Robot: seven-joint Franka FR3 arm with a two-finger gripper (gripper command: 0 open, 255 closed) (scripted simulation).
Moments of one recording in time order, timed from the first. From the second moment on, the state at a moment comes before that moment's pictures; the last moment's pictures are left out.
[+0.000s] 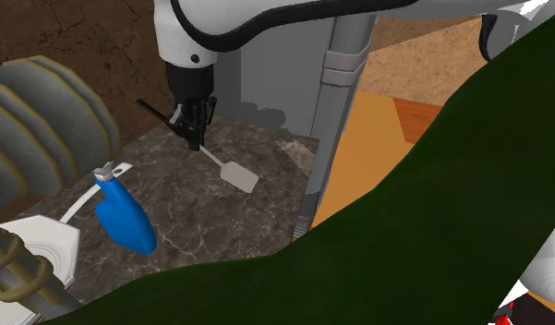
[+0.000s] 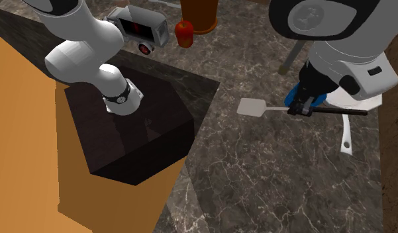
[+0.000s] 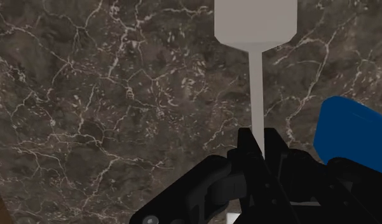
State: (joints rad) arm 0.36 0.28 0.37 -1.53 -0.11 1.85 0.12
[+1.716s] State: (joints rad) arm 0.42 -0.36 0.42 -2.10 0.13 1.83 0.17
